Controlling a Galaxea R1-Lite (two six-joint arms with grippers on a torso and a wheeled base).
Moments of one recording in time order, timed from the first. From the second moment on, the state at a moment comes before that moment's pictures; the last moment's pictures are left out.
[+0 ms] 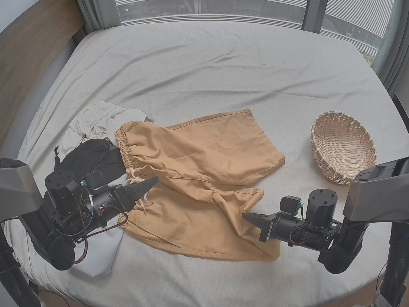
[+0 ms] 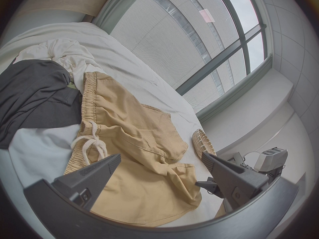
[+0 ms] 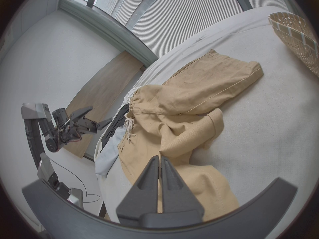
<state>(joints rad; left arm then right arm) -0.27 2.00 -0.33 -1.55 -0.37 -0.57 0.54 2.24 -0.43 -1.54 0.31 0.39</state>
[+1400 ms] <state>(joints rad) -0.27 2.01 -0.33 -1.55 -0.37 -0.57 0.46 2.19 -0.34 -1.54 0.31 0.37</state>
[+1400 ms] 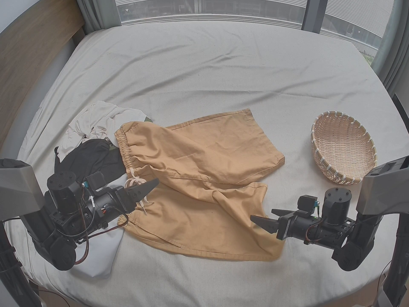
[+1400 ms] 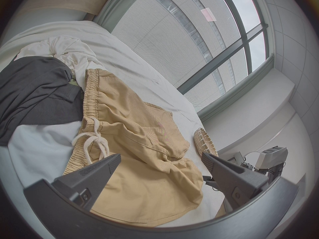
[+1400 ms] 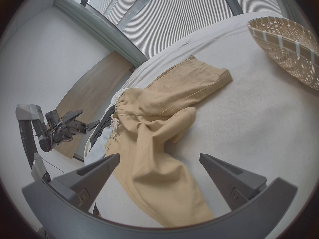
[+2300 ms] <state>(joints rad) -0.27 2.01 -0.33 -1.55 -0.36 -0.57 0.68 2.20 -0.43 -1.54 0.32 0.44</state>
